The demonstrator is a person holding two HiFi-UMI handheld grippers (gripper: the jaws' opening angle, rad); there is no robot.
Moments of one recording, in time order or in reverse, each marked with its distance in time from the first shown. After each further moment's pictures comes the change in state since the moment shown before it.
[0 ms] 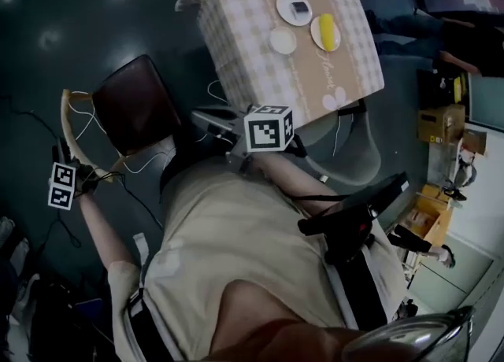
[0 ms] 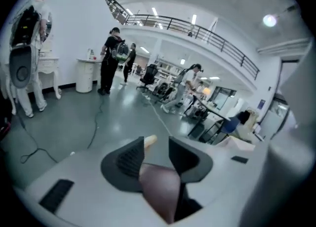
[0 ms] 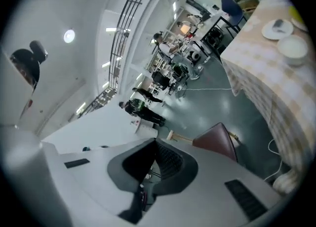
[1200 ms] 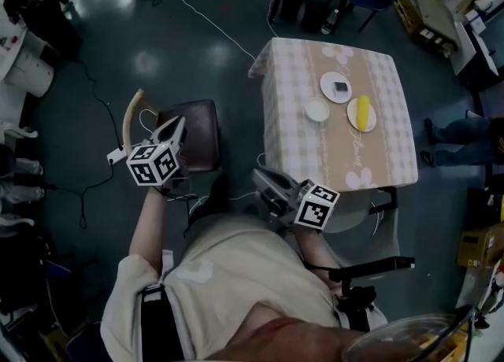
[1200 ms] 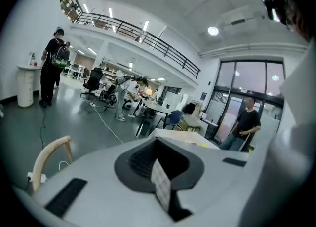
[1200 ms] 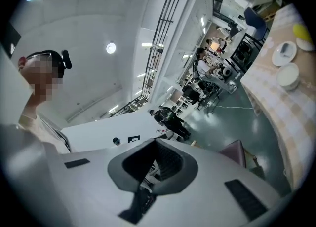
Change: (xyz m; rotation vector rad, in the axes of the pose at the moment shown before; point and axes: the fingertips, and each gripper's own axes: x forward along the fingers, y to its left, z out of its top) left arm -0.172 -0.333 -0.071 0.282 -0.039 -0.552; right arm -0.178 0.050 -0.041 -0.217 -0.178 0.314
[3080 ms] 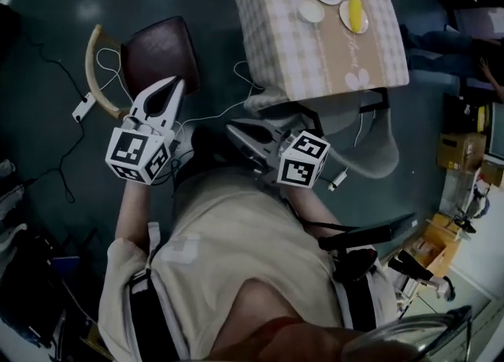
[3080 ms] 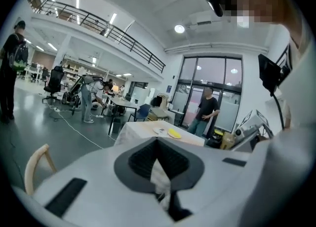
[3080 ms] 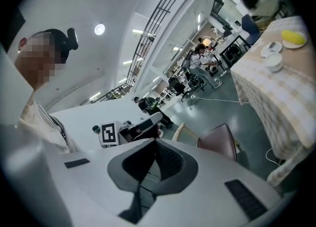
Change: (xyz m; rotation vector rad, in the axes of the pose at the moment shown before) left arm -0.084 -0.039 -0.032 0.235 0.062 -0.394; right arm 0.063 0.039 -0.113 -0.013 0.110 -0.243
